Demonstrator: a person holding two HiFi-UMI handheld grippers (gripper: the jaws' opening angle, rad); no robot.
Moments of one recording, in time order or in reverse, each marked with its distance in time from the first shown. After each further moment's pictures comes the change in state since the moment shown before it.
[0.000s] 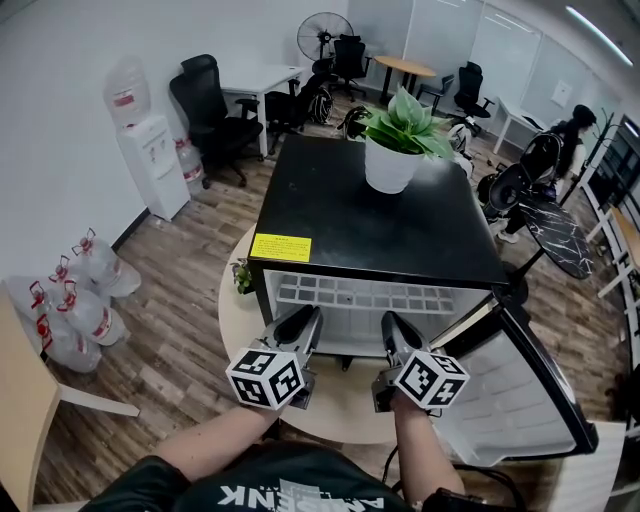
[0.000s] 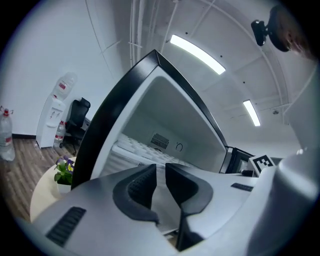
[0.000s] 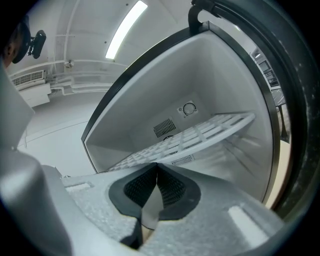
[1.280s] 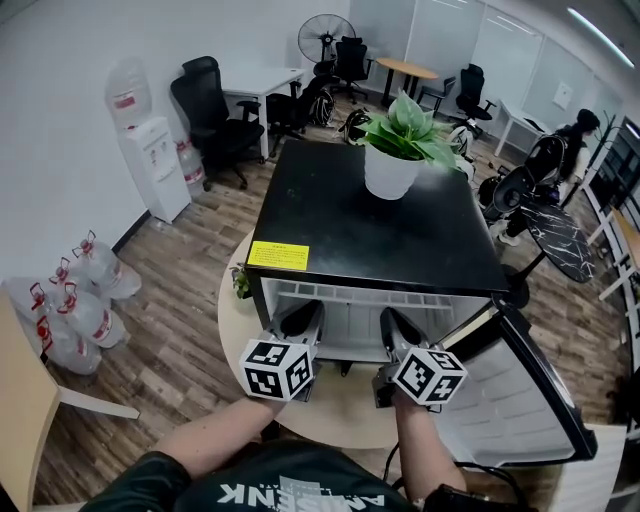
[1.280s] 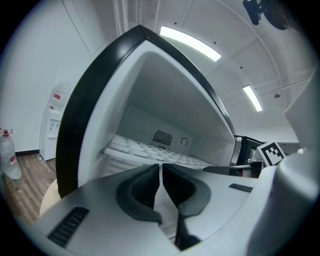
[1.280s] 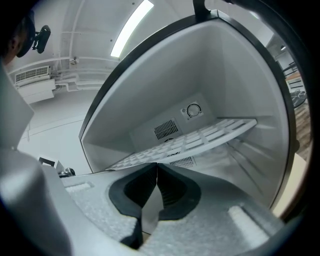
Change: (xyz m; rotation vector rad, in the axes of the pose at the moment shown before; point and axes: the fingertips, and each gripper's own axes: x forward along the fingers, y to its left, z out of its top) left arm 0.029 0.009 0.002 0.119 0.058 0.059; right arm 0.020 -0.005 0.008 -0.058 0.000 0.020
